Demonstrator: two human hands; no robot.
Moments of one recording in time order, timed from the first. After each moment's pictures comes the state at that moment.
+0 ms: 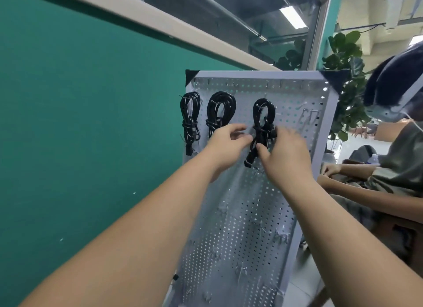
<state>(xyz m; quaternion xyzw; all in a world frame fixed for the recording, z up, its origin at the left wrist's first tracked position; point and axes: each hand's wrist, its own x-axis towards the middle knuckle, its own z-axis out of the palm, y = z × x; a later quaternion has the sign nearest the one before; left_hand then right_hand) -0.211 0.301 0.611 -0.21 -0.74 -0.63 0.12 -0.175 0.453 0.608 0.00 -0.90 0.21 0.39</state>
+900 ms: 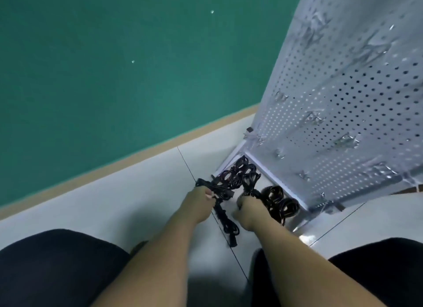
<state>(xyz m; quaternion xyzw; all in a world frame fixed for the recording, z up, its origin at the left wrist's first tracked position) -0.063 0.107 0.098 0.23 -0.84 -0.45 -0.21 -0.112 0.286 0.091 0.05 -0.92 0.14 -0.36</state>
